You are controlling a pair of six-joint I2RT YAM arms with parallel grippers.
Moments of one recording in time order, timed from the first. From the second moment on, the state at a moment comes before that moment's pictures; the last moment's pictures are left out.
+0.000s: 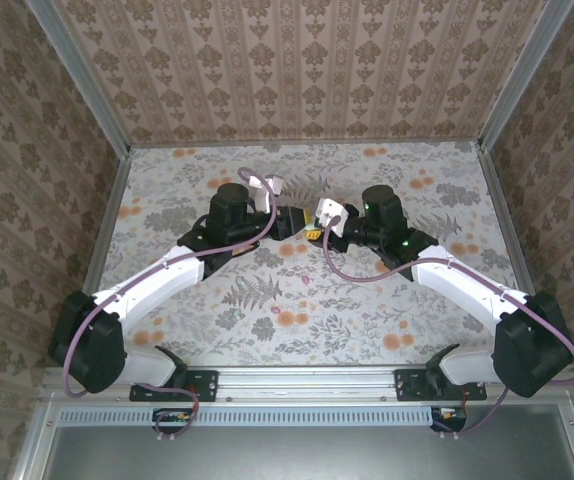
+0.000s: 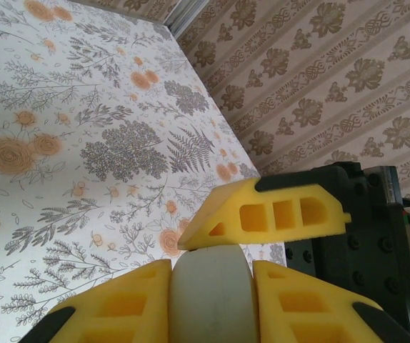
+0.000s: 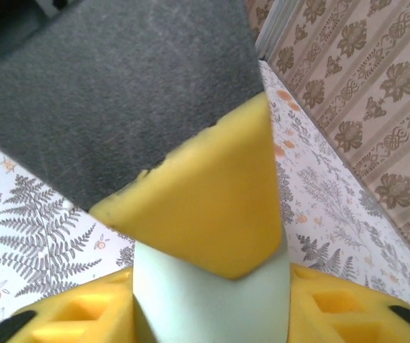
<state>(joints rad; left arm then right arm) -0.67 1.35 0.94 0.10 0.49 -0.65 0.51 1.33 0.90 0.02 -0.45 -0.56</state>
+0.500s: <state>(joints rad) -0.61 1.27 0.88 0.23 0.48 -0.76 0.42 1.27 0.79 0.30 -0.62 -0.35</state>
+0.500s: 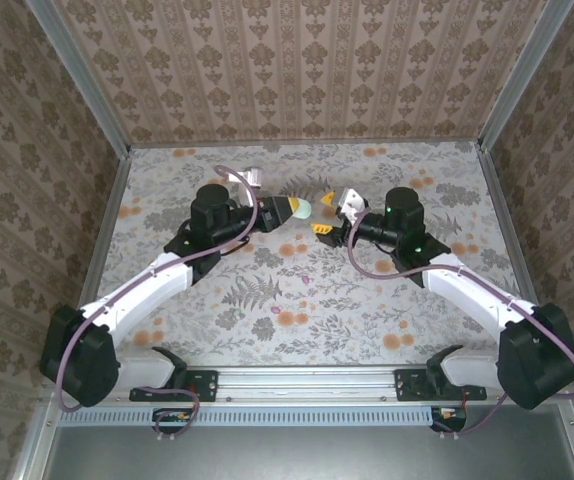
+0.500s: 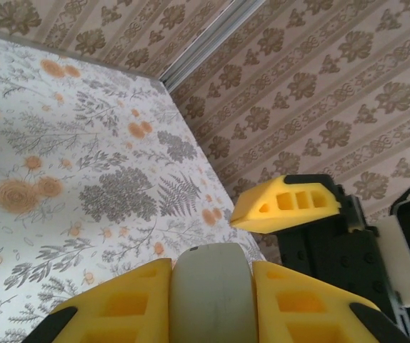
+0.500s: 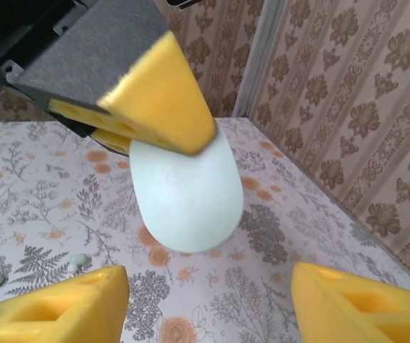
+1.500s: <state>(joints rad) -0.57 1.22 0.85 0.30 0.48 -0.86 0.44 1.49 0.87 0.62 -0.72 -0.31</state>
